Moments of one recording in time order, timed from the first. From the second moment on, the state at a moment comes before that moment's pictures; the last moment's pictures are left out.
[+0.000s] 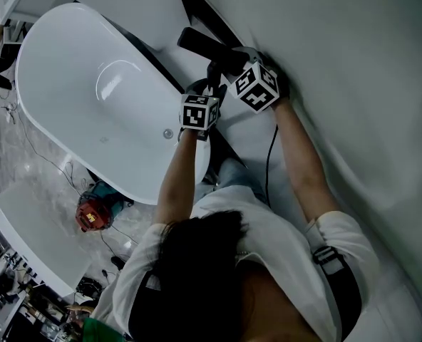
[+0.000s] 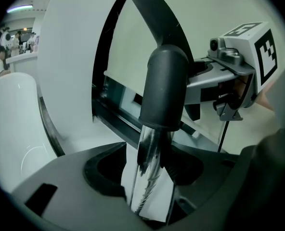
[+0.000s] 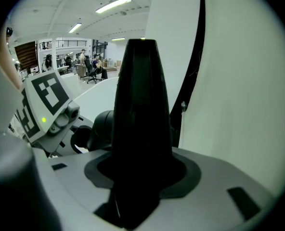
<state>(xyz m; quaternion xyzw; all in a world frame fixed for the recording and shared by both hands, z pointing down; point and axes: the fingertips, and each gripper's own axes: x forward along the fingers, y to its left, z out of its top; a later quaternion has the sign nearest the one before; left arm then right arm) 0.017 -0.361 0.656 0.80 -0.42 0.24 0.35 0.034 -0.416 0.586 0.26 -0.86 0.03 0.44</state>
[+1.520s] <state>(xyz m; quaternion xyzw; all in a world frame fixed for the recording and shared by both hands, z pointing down) 0.027 -0.364 0.646 0.83 -0.43 0.19 0.32 0.035 -0.412 0.574 0.31 -0.85 0.00 0.42</state>
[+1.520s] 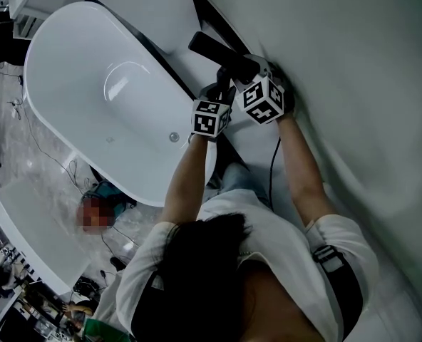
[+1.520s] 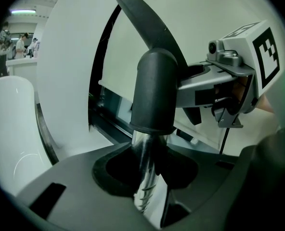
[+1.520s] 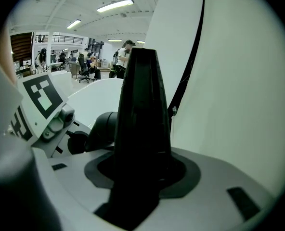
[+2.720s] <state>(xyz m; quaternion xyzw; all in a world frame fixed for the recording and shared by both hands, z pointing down) 0.029 -0.356 0.647 0.82 -0.43 0.18 0.32 0.041 -0.403 0.577 0.29 -0.86 0.04 0.42</state>
